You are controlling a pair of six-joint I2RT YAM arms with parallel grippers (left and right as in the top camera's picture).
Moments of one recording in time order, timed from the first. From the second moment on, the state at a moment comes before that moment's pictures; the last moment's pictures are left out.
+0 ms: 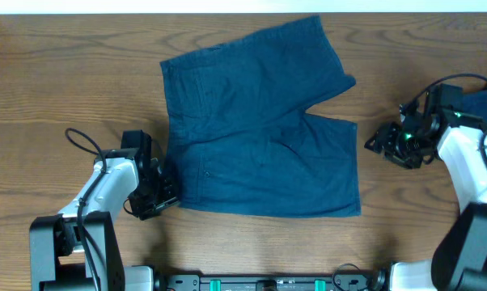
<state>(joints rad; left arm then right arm) 0.06 1.55 0.72 -0.86 0.18 -0.37 -0.22 1.59 1.06 -0.91 -0.36 0.23</state>
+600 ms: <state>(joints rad) 0.06 1.54 0.72 -0.76 0.13 -0.63 -0.22 1.52 1.04 -1.18 -0.36 0.12</state>
